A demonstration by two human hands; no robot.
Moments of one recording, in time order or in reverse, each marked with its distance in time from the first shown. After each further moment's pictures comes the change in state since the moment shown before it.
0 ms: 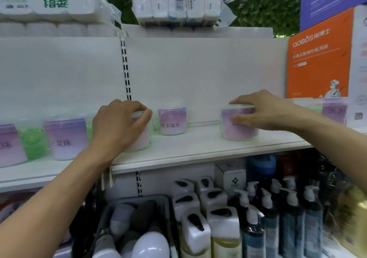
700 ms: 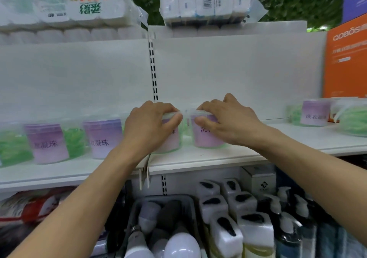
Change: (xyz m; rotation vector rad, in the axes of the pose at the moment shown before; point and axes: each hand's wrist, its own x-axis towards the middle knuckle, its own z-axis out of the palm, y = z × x) left_hand 0.005 -0.014 -0.008 -0.026 -0.107 0.057; right_hand 0.027 -0.110 0.066 -0.041 0.048 -0.211
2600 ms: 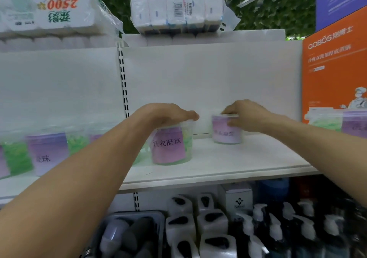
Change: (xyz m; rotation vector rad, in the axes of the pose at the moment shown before) left_hand 0.098 0.093 0.062 0.042 -0.685 -0.300; right_hand 0.047 0.183 -0.010 -0.092 -0.085 0.080
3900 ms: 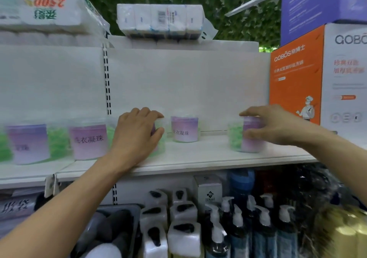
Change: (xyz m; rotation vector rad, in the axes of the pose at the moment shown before) left_hand -0.056 -0.023 0.064 0.164 0.797 0.428; right_hand -0.125 0.042 -0.068 0.081 -0.010 0.117
